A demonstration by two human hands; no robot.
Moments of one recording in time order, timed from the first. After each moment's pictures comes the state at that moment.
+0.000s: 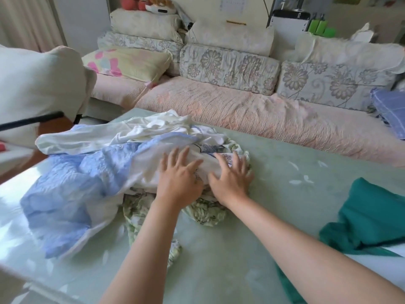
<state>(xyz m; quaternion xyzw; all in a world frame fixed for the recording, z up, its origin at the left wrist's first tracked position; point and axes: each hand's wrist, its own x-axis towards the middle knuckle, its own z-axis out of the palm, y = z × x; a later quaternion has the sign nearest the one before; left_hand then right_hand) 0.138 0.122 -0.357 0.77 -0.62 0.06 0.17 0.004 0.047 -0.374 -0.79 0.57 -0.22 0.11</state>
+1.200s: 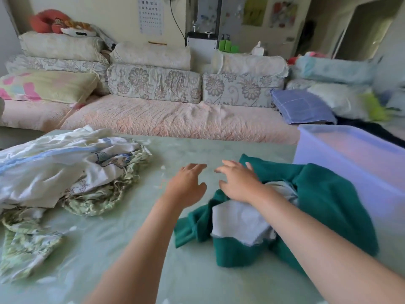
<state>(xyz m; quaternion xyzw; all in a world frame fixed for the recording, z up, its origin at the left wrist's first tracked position) -0.103 0.127 -0.315 0.63 -0.74 -0.11 0.22 -0.280 0.104 -0.289 -0.81 0.58 -0.05 0.04</state>
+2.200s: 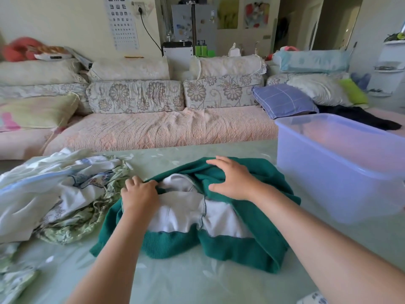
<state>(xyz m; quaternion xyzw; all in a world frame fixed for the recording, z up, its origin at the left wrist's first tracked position) -0.085 0.116 -0.319 0.79 -0.61 0.07 0.05 -0.339 0.100 -0.285 -0.79 0.56 -0.20 0.16</state>
